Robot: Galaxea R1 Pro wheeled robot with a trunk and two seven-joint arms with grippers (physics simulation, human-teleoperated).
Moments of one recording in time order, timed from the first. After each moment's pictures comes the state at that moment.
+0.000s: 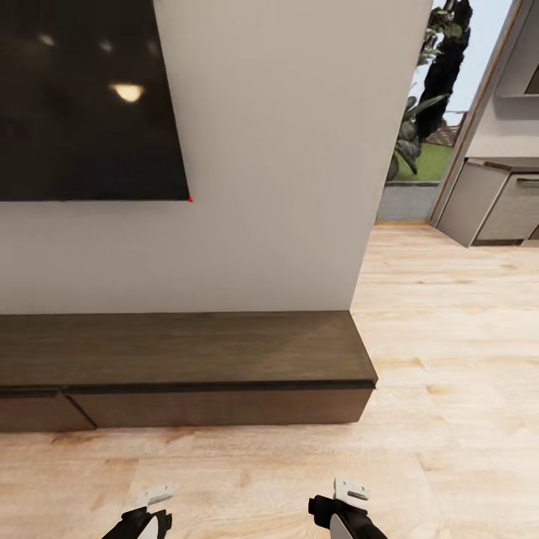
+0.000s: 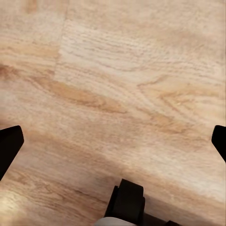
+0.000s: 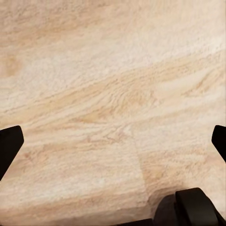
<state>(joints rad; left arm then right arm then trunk) -0.45 0.02 0.03 -0.31 0.22 0.26 0.32 -0.37 0.12 0.24 -0.52 -0.47 0.26 -0.32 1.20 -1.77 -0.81</state>
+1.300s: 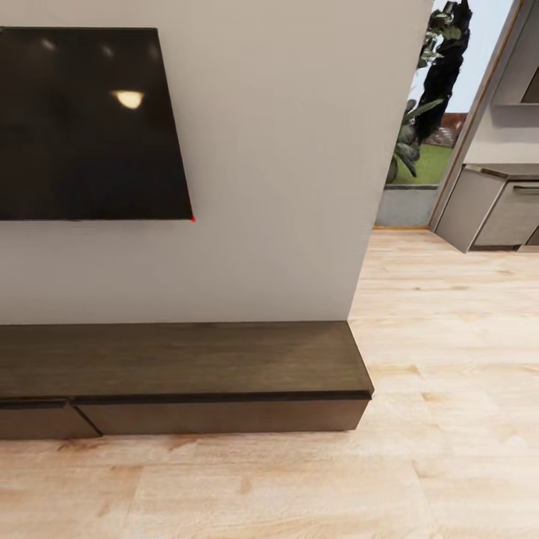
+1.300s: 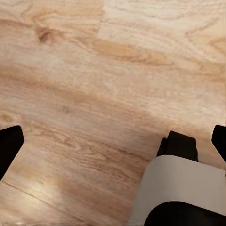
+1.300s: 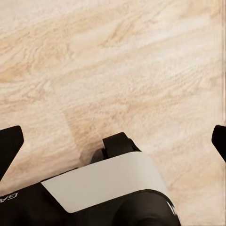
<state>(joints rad) -0.35 0.04 0.03 -0.01 0.15 -0.10 0.32 -0.30 0.10 0.24 -0.08 -0.46 -0.20 -0.33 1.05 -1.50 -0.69</state>
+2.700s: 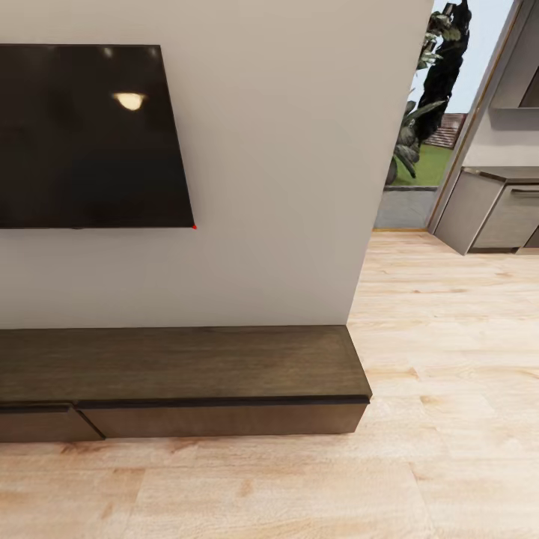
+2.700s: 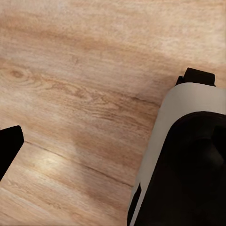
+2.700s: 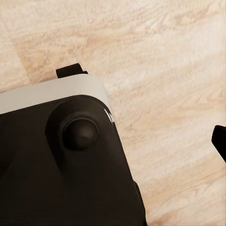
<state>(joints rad) -0.23 0.03 0.03 0.01 0.16 -0.10 0.32 -0.17 0.06 0.24 -0.03 -0.46 -0.20 -0.33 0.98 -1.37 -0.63</state>
